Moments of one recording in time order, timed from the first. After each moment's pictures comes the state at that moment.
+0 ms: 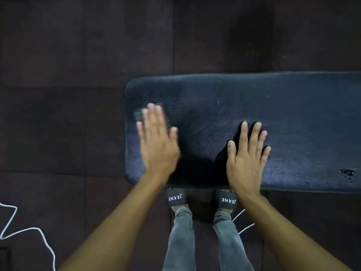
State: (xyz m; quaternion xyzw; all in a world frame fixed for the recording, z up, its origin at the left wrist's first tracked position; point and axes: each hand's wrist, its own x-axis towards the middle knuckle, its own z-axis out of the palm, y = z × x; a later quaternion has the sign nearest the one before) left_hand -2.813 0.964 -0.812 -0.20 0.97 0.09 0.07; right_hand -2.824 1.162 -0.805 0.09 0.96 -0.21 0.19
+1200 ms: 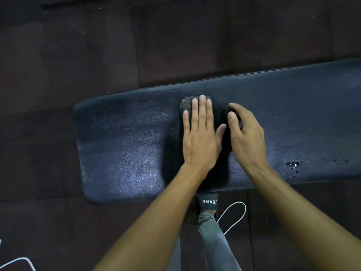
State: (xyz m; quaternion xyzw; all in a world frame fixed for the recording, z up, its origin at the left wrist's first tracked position) left_hand -2.899 1.163 -0.814 -0.03 0.99 0.12 0.07; right_hand -2.921 1.266 -0.762 0.14 0.87 -0.45 0.14
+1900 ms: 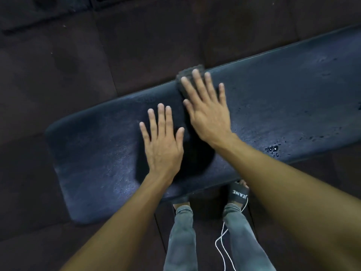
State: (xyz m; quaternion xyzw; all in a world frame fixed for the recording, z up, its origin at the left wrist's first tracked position) left_hand -2.885 1.126 -0.823 -0.03 0.99 0.10 0.09; right_hand -2.961 1.262 -0.823 -0.06 0.98 -0.13 0.10
